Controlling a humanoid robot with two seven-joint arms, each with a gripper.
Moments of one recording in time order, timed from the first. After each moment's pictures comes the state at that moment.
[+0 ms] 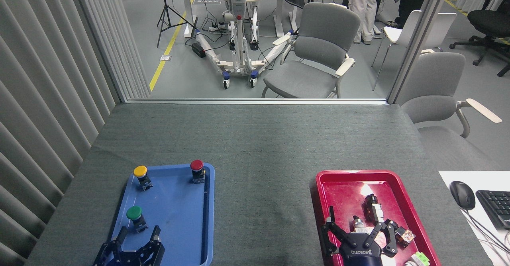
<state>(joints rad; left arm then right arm) 0.14 0.12 0.05 -1.44 -1.31 -0.15 0.21 0.16 0.10 0.05 -1.62 1.64 0.09 -0.19</state>
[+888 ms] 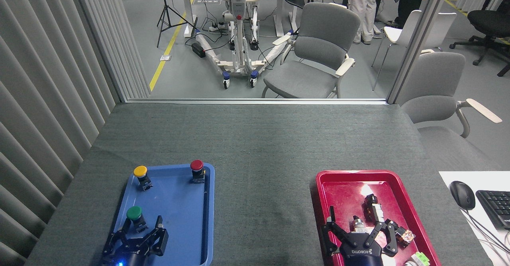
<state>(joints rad) -0.08 0.10 0.03 -1.09 -1.36 -0.07 0.30 0.16 0.09 0.05 -1.62 1.64 0.09 -0.19</state>
